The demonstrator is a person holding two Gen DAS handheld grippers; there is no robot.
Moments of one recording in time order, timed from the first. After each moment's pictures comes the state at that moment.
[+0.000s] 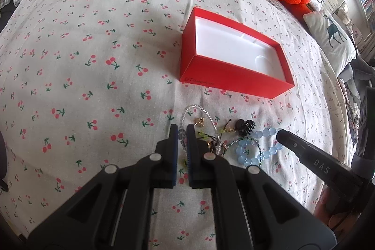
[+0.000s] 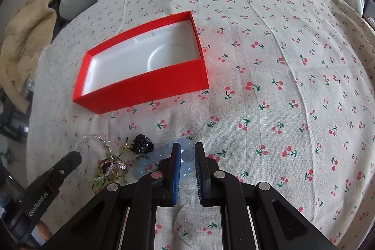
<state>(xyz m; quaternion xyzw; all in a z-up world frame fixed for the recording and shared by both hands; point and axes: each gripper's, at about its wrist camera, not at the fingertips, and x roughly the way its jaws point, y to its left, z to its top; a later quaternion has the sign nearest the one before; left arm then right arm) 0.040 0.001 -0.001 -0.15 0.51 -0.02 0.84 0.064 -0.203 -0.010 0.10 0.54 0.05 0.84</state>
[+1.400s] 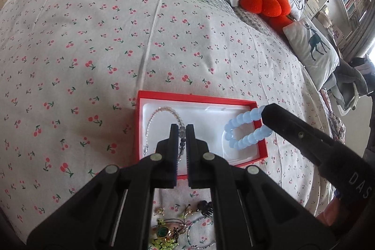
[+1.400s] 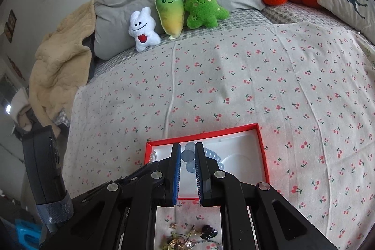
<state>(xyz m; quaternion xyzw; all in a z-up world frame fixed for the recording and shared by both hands) 0.141 -0.020 0.033 -0.15 0.47 -0.10 0.87 0.148 -0.167 0.071 0.14 0.43 0.14 0.88</state>
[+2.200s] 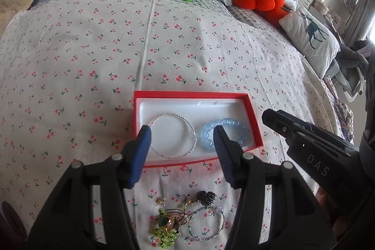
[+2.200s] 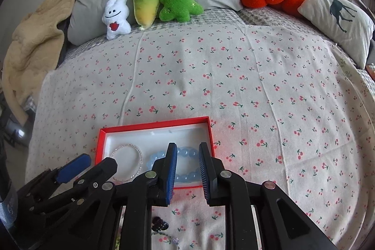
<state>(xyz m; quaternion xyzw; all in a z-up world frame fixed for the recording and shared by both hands) 0.120 -0.038 0.053 -0.09 0.45 -0.08 0.88 0.140 -0.193 0.064 0.06 0.45 0.04 0.89</state>
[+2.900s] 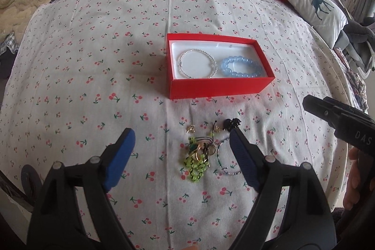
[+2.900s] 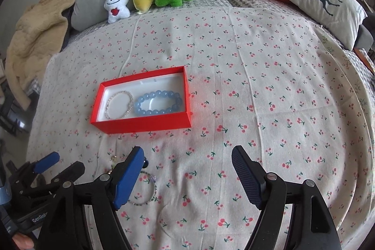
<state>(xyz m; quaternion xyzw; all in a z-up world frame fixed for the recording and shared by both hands) 0.031 -0.027 0.042 -0.03 0.49 -0.04 0.87 0.053 -0.228 0.058 0.05 0.49 0.05 0.87</state>
